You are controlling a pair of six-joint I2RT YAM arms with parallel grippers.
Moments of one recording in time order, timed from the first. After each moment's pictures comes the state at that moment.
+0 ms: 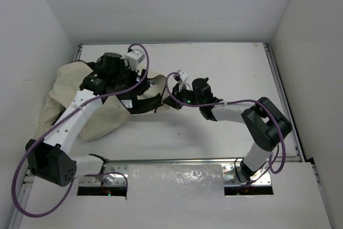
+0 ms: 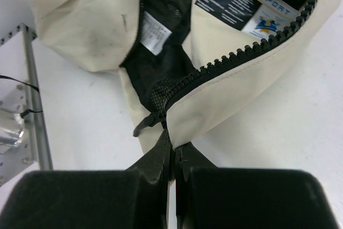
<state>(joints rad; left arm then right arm) -0.32 1.26 1.17 -0.57 0.31 0.07 0.63 1.70 0.76 0.66 -0.51 0.23</state>
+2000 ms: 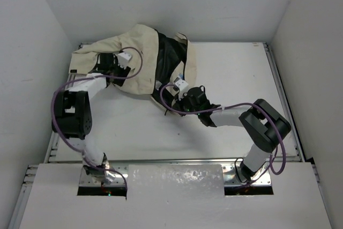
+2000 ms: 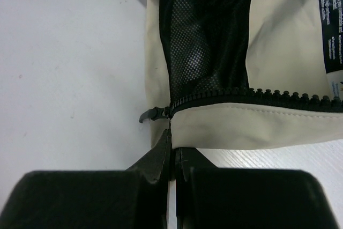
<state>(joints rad) -0.04 1.78 1.16 -0.19 0.07 0.50 0.70 1.70 0.69 0.50 -0.14 0.08</state>
